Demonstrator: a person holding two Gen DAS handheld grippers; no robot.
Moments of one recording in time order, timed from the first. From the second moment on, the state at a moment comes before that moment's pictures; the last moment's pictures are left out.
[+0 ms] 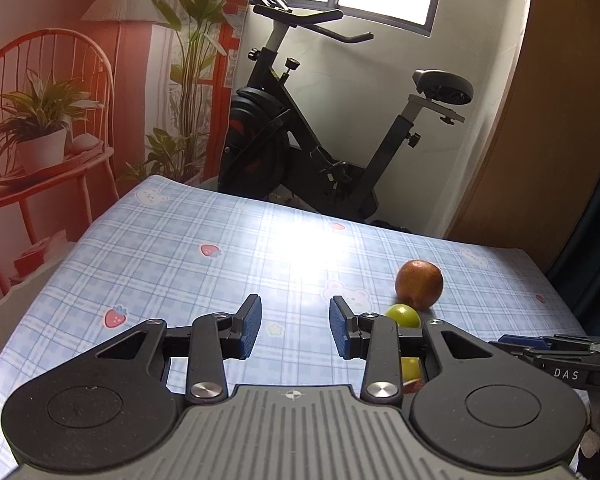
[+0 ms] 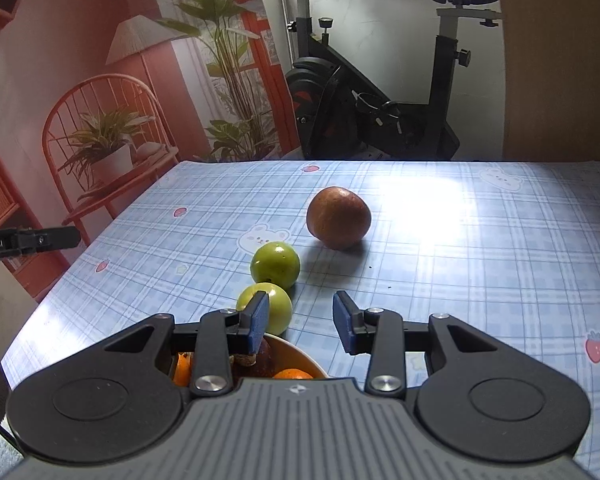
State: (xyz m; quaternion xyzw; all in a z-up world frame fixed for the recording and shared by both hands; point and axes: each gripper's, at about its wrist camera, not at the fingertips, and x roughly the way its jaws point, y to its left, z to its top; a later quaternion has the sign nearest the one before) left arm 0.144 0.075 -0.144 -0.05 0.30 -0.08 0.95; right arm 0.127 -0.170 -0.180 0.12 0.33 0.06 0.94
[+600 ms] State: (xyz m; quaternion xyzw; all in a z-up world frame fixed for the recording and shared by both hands) left arm 0.180 0.087 -0.155 -0.06 0.32 -0.09 0.94; right arm 0.208 -0.146 -0.211 0.11 0.41 0.09 0.90
